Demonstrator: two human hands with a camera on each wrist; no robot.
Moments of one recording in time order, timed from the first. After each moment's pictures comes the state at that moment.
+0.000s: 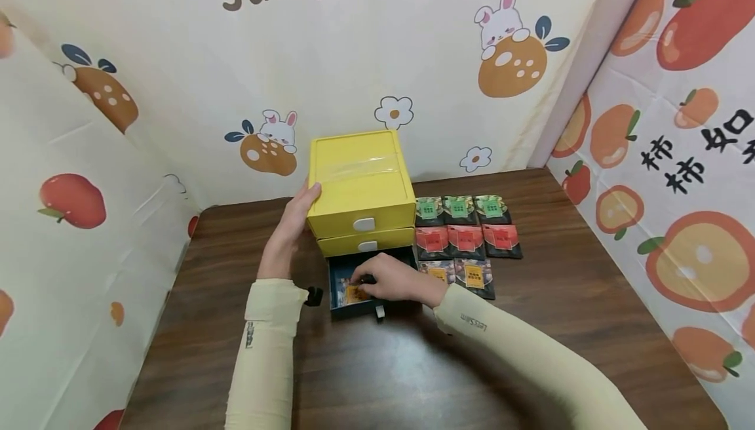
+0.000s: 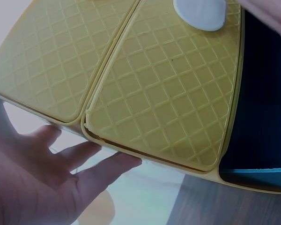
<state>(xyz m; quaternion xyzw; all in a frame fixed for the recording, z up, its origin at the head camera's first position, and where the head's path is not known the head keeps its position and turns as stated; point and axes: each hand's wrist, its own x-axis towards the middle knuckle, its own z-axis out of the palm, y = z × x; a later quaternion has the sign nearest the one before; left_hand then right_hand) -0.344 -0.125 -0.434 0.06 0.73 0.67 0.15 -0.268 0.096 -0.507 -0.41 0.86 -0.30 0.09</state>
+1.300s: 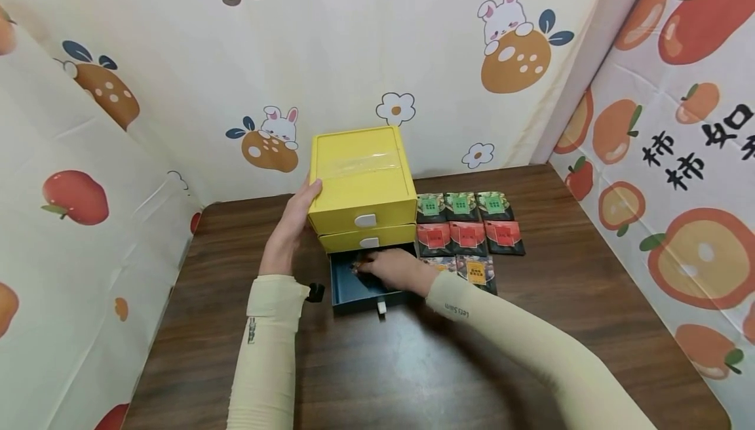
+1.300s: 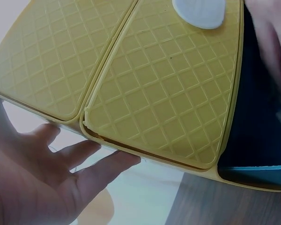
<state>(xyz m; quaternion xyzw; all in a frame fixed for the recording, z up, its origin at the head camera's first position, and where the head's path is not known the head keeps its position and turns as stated) -0.341 -0.122 -0.427 0.05 0.74 0.66 0.15 -0.290 0.098 -0.539 -0.43 0.90 0.05 0.02</state>
